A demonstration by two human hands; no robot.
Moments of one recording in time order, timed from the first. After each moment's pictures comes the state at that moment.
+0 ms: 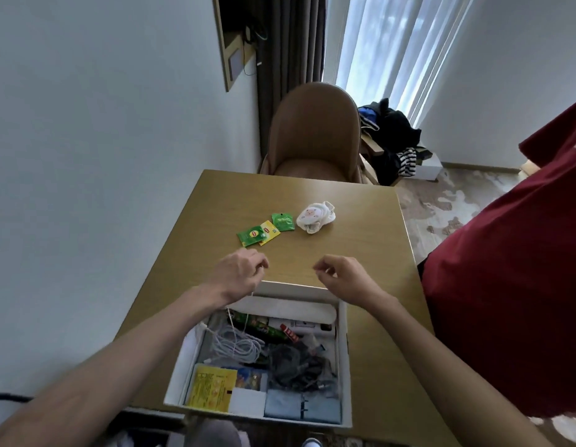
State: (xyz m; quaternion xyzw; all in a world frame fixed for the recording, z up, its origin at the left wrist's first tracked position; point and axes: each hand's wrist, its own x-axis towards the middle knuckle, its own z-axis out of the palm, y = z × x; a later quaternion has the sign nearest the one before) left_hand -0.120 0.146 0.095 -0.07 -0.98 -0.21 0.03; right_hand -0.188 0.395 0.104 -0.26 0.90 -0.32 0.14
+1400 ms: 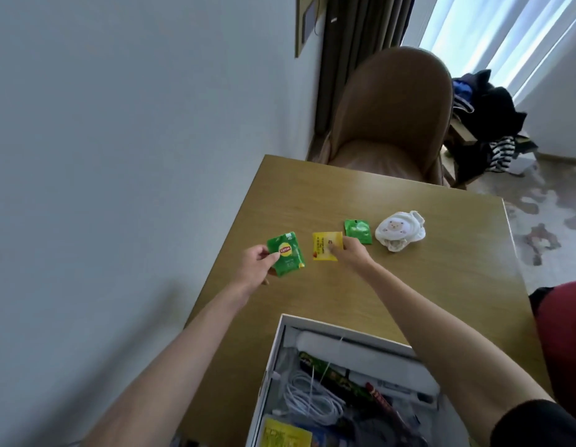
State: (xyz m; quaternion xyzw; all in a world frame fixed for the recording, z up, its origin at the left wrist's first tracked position) left_hand -0.167 0.016 0.060 0.32 -0.73 -0.60 -0.03; right_hand -0.319 0.189 0.011 -0.07 0.89 -0.35 0.29
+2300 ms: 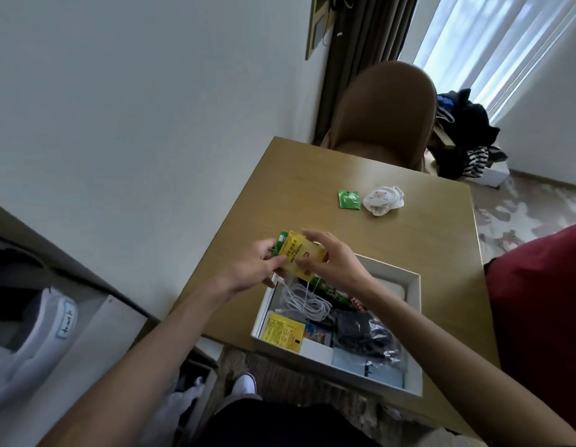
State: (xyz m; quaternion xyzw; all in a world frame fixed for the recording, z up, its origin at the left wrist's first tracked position) left_hand 0.007 0.078 0.116 0.16 -0.77 -0.62 -0.09; right_hand -0.094 0.254 0.110 -0.30 0.82 -0.43 0.23
